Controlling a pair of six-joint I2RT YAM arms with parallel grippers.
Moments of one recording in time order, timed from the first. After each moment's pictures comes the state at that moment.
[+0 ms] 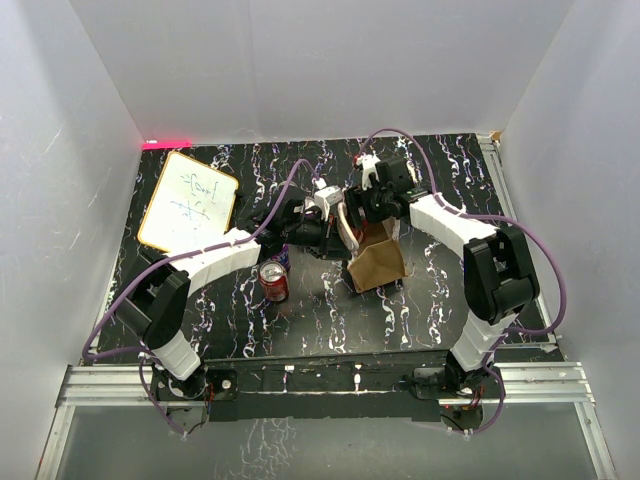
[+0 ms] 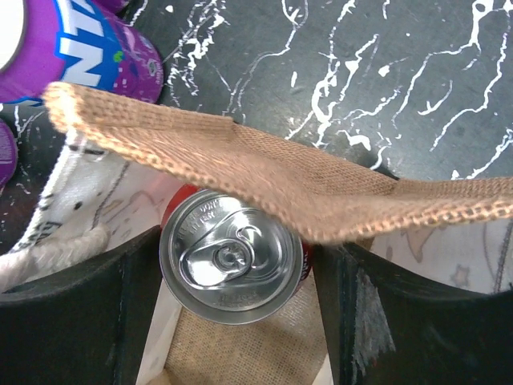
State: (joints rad) left arm -0.68 1.64 1.06 0.03 0.69 -0.37; right arm 0.37 1.75 1.26 -0.31 -0.22 -0.02
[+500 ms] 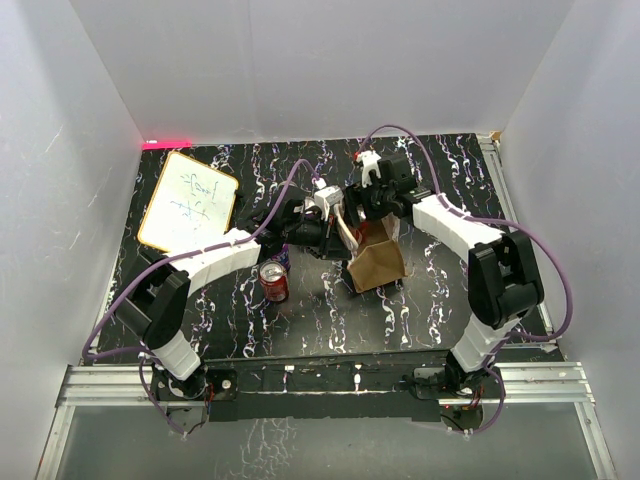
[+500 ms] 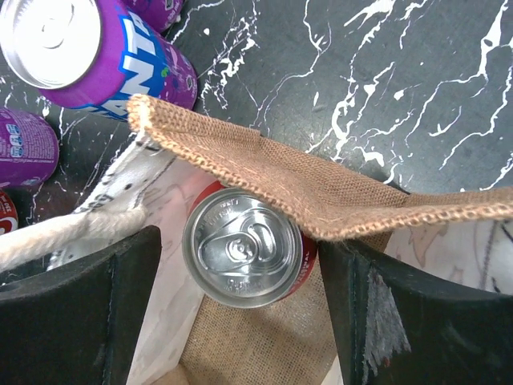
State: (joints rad) left arm -0.68 1.64 1.06 0.03 0.69 -0.37; right arm 0.37 1.72 1.26 -0.30 -0.29 -0.02
